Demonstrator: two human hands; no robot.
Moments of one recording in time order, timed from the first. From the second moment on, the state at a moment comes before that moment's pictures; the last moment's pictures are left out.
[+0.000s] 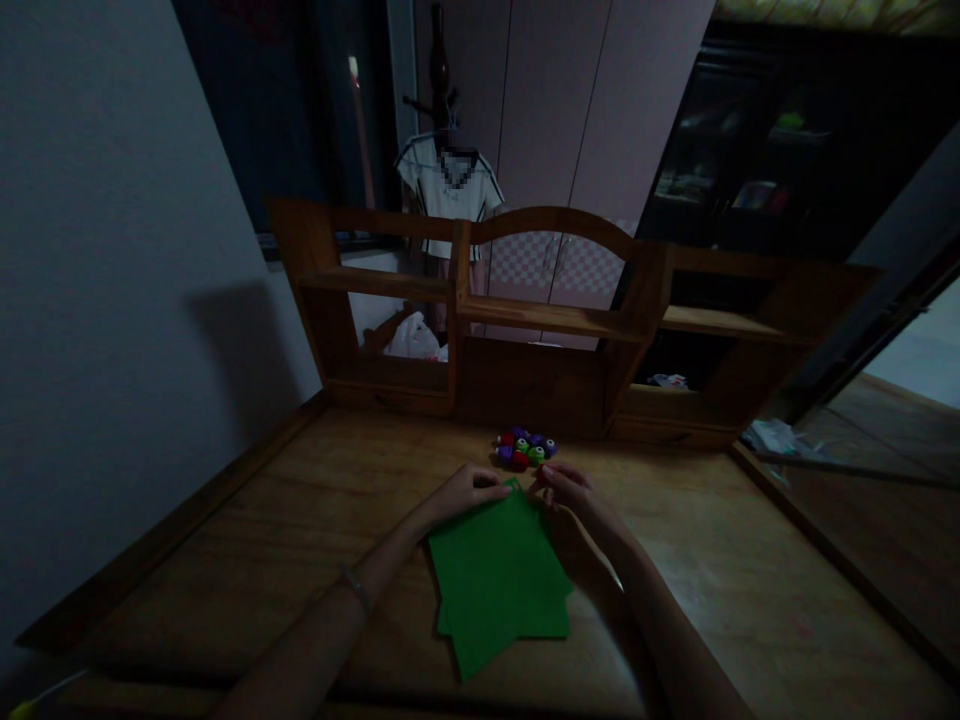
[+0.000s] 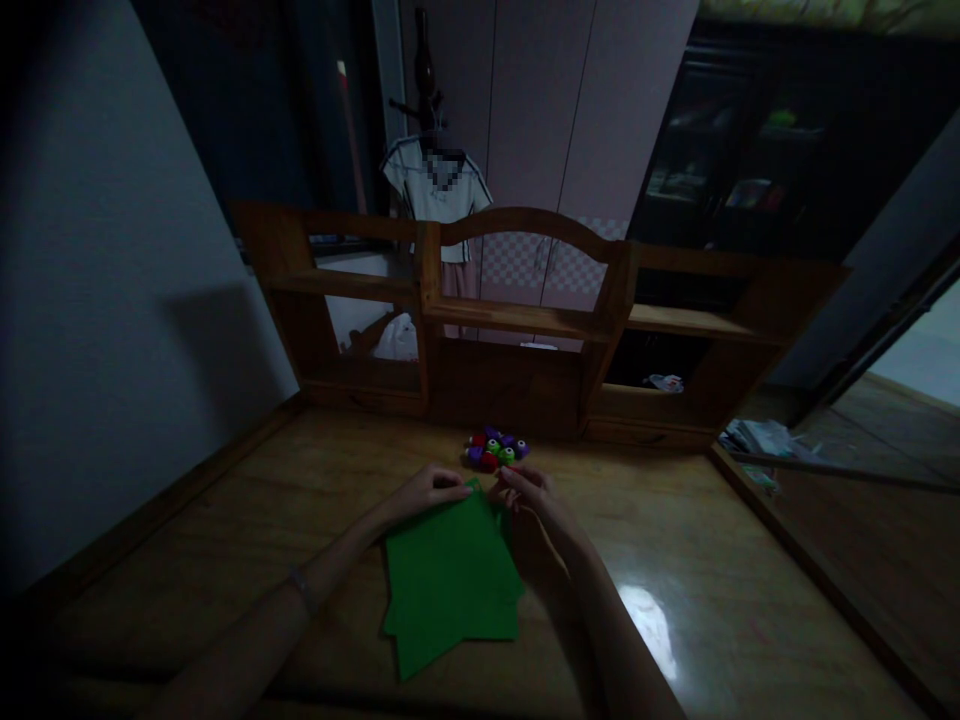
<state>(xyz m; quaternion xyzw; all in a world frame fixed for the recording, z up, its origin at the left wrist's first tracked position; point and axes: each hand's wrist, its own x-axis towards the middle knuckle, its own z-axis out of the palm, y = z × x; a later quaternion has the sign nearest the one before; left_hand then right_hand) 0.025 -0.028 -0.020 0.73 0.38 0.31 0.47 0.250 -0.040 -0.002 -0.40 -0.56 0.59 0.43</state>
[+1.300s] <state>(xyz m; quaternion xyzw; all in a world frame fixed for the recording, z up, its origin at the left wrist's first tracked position) 0.025 -0.035 -0.016 0.73 0.36 0.31 0.49 0.242 -0.046 -0.015 -0.37 -0.60 0.61 0.36</state>
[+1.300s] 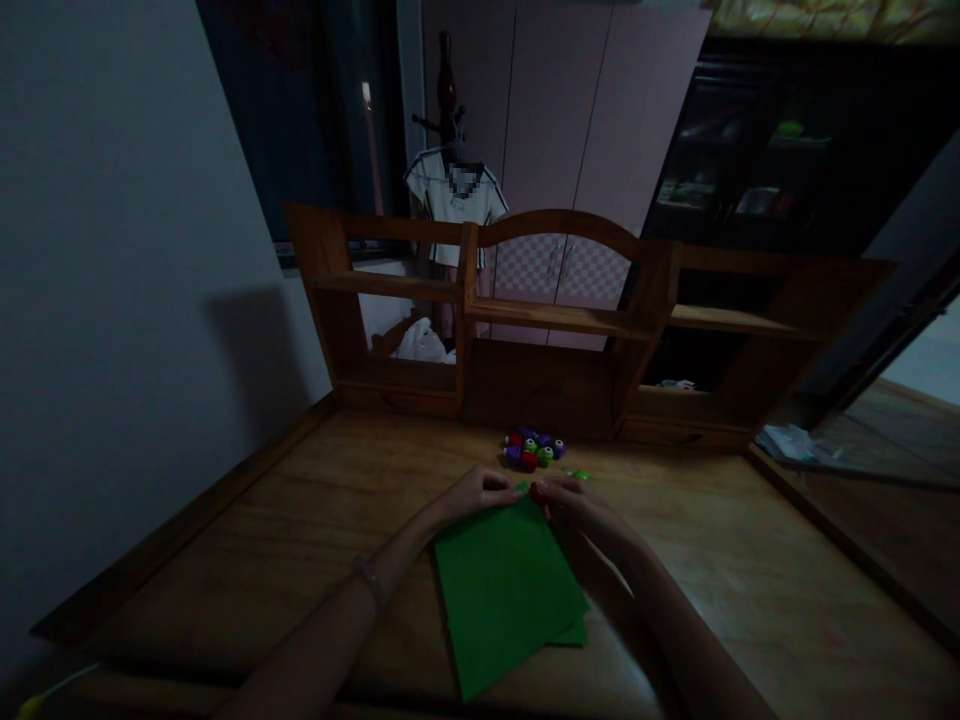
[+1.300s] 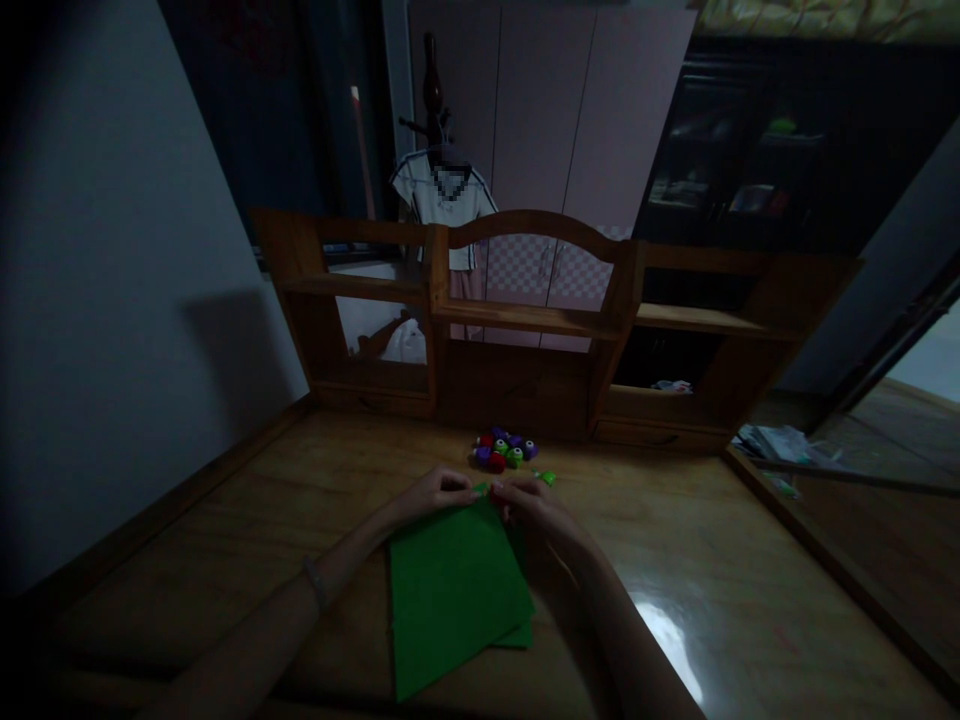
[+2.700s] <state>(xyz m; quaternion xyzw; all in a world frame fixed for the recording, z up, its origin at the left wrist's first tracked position) 0.030 -0.035 -0.023 0.78 0.35 0.31 0.41 0.250 -0.053 0.007 -0.37 -0.72 0.53 0.25</state>
